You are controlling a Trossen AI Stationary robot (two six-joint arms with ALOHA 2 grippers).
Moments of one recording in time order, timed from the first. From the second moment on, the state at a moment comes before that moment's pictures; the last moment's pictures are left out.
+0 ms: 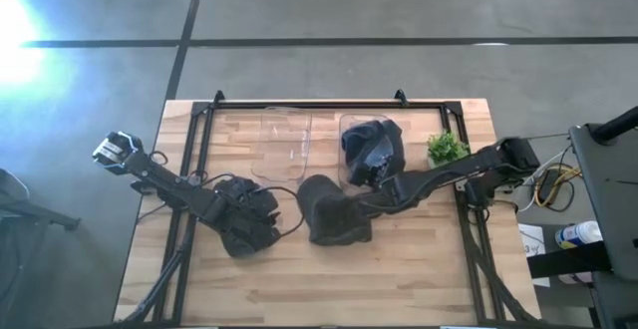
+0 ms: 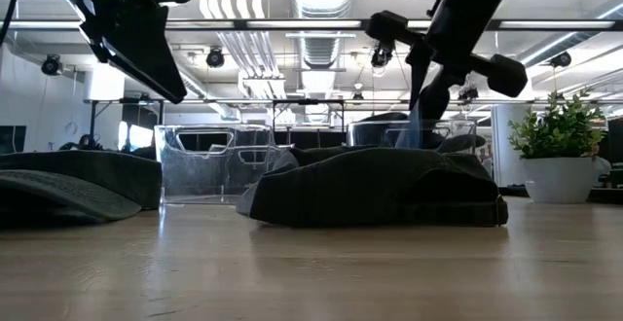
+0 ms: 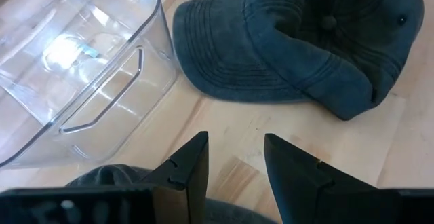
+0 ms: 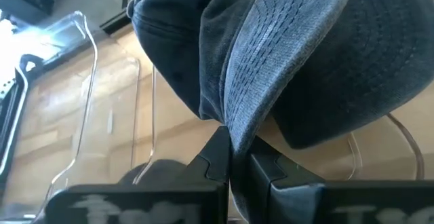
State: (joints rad) left arm -0.47 1.37 0.94 -0.70 -0.59 -0.89; right arm 0.22 1.65 1.17 -0.94 0.80 2.09
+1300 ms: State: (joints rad) left arm -0.56 1.37 0.97 -0.80 -0.24 -1.06; right arm 0.42 1.47 1.15 -0.78 0.36 1.01
